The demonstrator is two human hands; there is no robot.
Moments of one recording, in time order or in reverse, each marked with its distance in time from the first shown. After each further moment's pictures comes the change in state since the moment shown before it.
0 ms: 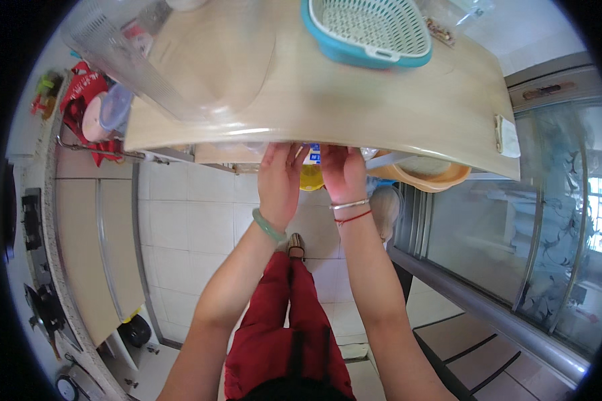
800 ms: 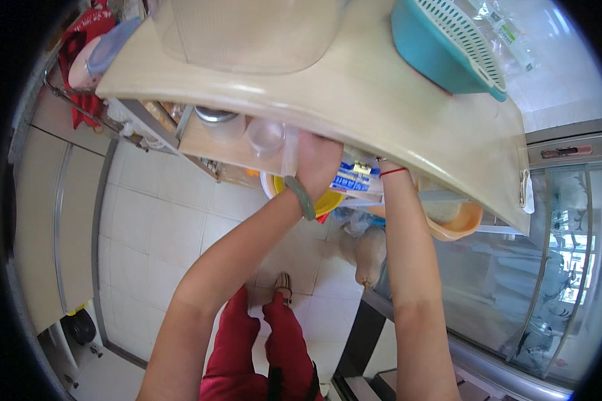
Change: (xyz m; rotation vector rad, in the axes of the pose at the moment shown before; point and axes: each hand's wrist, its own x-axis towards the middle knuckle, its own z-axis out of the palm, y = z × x) left_hand 0.089 -0.057 -0.033 0.452 -0.089 0.353; right_hand 0.140 -0.037 -0.032 -0.869 0.300 -0.445
